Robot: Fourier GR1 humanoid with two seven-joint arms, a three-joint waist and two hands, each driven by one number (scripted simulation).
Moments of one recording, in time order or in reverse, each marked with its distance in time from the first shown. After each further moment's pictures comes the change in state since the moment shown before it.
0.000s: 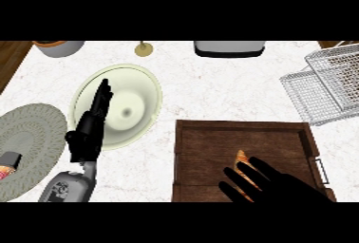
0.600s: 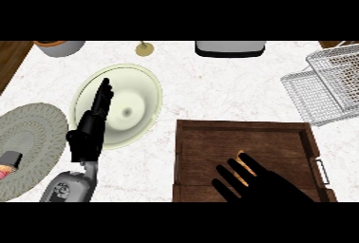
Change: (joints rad) left arm 0.001 -0.021 0.012 -0.013 -0.026 -0.013 0.016; right arm 0.038 0.096 0.051 0.061 0.265 0.131 -0.120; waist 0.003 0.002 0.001
